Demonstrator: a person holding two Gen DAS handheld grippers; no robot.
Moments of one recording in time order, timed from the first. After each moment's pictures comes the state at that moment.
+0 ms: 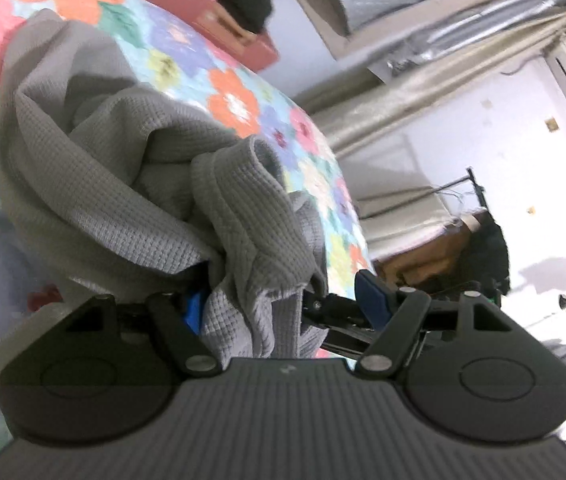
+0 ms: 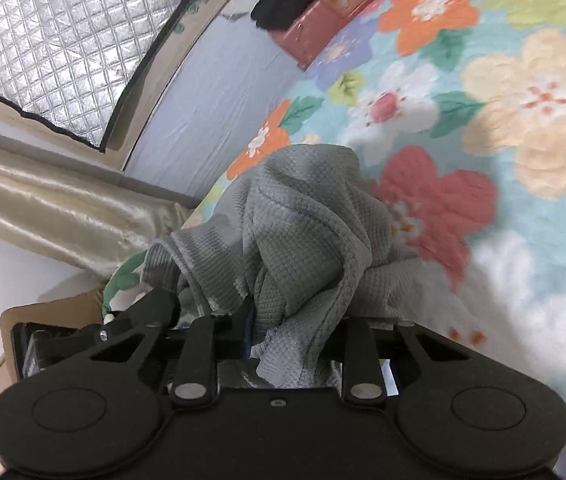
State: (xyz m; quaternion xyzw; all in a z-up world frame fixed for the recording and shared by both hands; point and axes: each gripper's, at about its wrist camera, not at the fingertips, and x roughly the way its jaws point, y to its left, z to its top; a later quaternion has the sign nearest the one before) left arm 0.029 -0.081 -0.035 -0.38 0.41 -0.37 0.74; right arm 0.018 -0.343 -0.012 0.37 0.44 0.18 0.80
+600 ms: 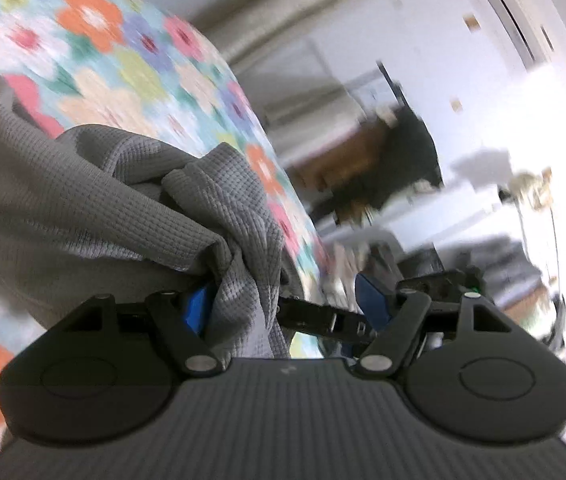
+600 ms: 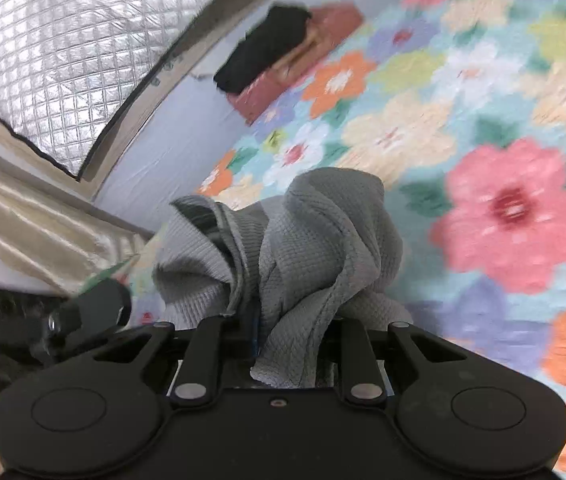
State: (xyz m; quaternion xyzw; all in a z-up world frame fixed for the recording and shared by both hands) left arm -0.070 -0.190 0.008 -0.31 0.44 -0.52 0.66; right arm -0.148 -0.410 0.030 0.31 0.38 0.08 0.87
